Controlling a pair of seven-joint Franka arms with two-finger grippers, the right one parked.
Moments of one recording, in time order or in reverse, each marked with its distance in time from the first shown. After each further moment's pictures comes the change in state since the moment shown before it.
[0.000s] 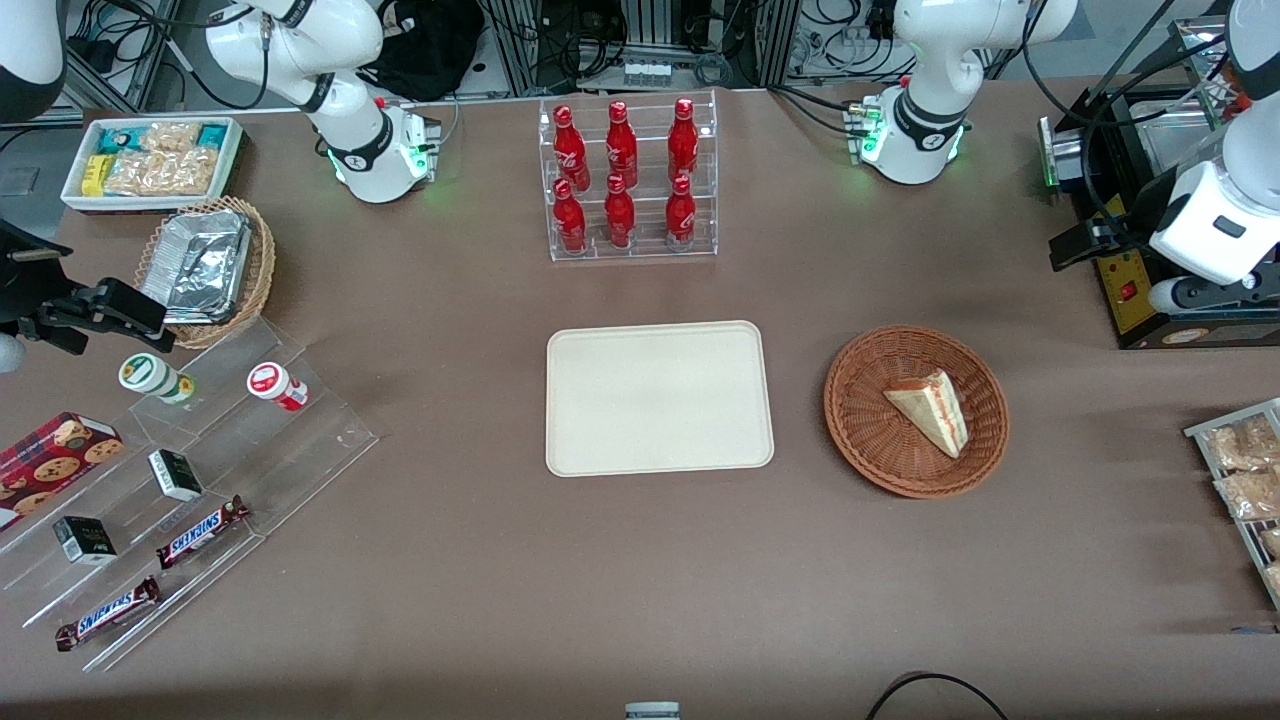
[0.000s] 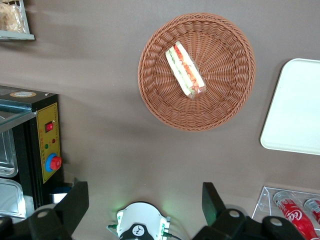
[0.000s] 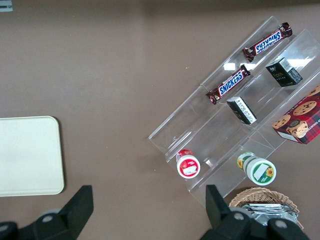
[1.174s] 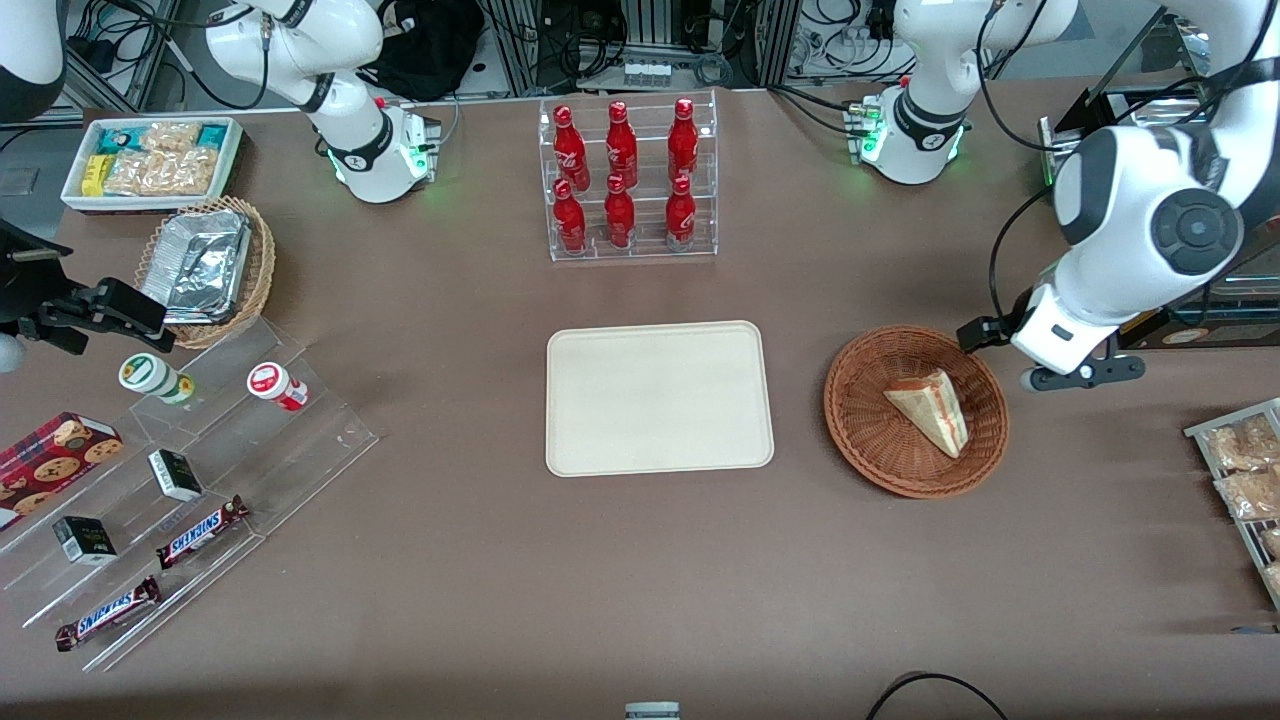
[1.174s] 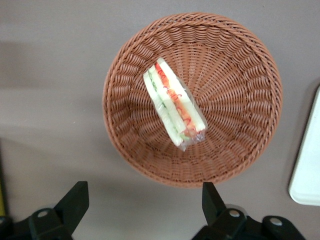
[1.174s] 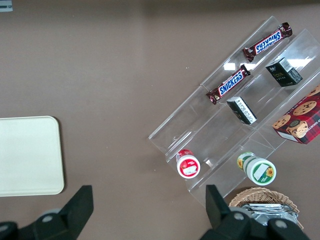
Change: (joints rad) arm -0.028 0.040 -0.005 -0.506 0.000 0.641 -0.006
